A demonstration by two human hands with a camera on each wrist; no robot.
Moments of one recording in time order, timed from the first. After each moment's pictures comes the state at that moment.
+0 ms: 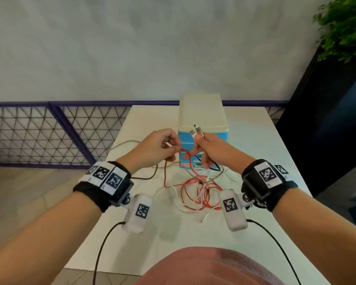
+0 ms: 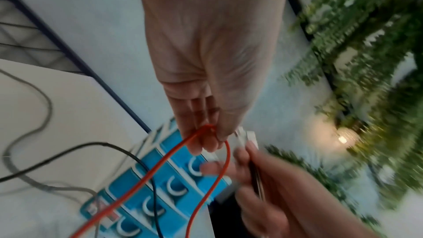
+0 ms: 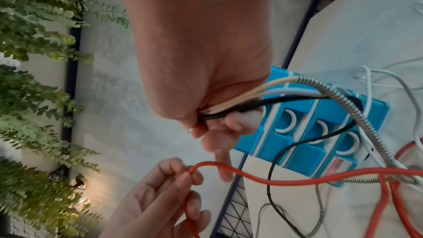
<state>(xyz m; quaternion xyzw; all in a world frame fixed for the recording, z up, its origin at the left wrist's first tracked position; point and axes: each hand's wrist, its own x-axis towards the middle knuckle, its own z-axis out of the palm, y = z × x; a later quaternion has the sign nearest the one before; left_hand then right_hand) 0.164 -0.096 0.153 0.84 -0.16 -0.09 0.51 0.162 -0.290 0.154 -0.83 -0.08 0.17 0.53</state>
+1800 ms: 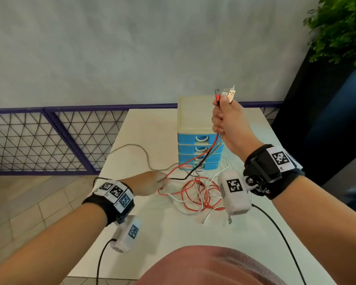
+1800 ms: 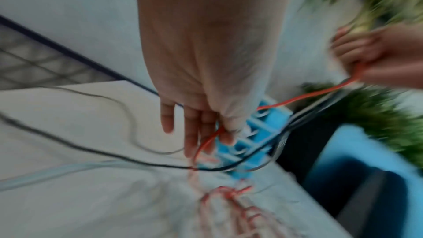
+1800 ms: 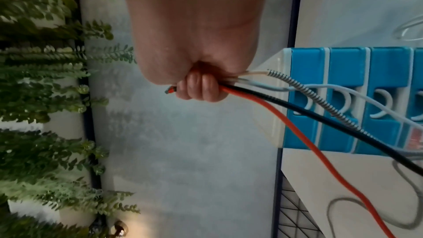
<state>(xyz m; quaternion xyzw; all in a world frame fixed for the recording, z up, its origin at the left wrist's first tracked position) 0.155 -0.061 0.075 0.92 -0.20 -0.25 0.21 0.175 -0.293 0.197 -0.58 0.00 -0.06 0.81</state>
